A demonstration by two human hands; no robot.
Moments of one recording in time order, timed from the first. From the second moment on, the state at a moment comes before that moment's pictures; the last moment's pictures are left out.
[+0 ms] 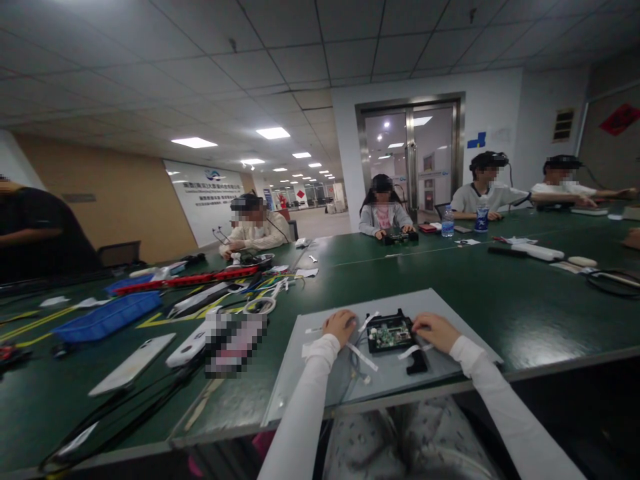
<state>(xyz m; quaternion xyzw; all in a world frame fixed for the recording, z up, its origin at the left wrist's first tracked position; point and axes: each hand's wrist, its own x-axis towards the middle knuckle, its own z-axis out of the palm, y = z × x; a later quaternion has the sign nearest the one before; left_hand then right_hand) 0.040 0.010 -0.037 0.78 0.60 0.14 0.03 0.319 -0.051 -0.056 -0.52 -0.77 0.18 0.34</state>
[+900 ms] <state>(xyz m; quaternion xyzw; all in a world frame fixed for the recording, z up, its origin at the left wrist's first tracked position) 0.042 0.009 -0.040 0.79 0.60 0.14 0.03 0.326 -0.077 -0.058 -0.45 -0.76 0.26 0.39</state>
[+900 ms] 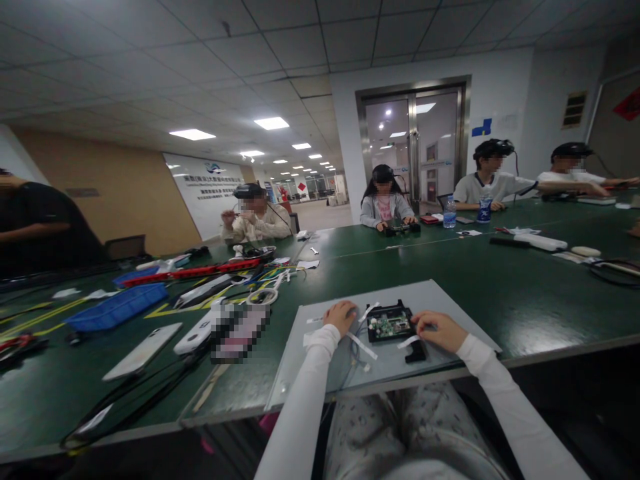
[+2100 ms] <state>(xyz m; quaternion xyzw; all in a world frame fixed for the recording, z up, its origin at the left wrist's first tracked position) 0.039 0.013 -0.045 0.80 0.58 0.16 0.02 0.324 -0.083 -0.052 -0.44 -0.76 0.25 0.39</state>
